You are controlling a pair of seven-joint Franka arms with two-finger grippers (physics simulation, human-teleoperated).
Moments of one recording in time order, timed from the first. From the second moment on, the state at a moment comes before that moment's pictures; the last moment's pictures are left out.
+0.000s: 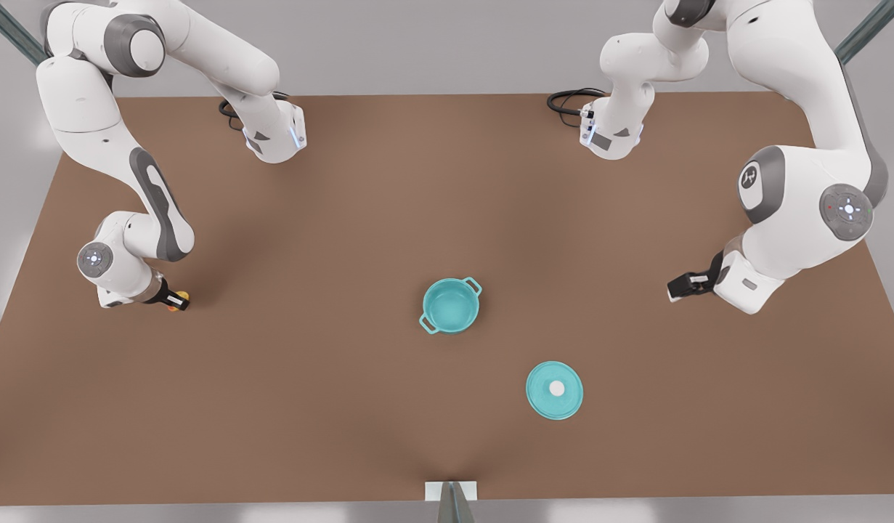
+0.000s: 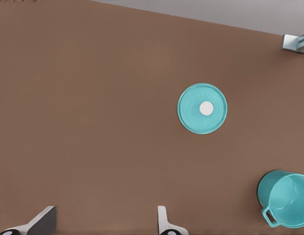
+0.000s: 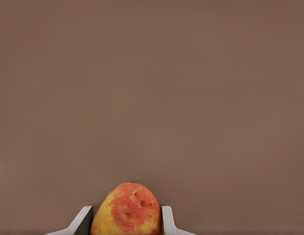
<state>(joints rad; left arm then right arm) -0.04 0.24 -0.04 -1.50 -0.07 1.74 -0.19 -0.52 0.48 0.17 -2.16 -0.30 2.59 0.30</state>
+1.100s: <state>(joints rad) -0.02 0.26 -0.04 -1.50 -0.07 1.73 -0.03 -0.13 0.44 0.36 -1.73 -0.14 2.16 0.57</state>
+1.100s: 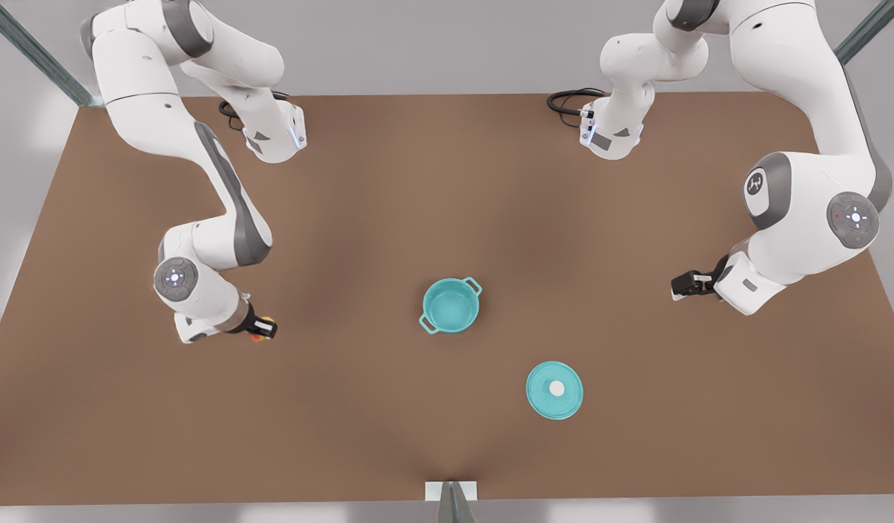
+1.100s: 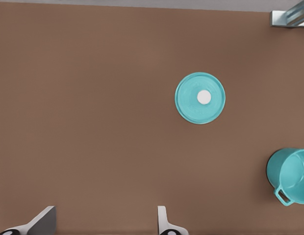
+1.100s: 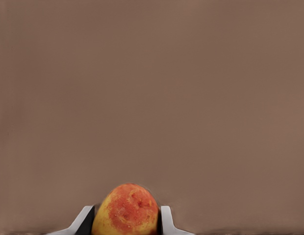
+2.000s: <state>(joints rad) -0.02 0.27 -0.04 -1.49 -0.07 1.74 -0.01 0.50 0.96 0.31 -1.04 -0.03 2.08 1.21</state>
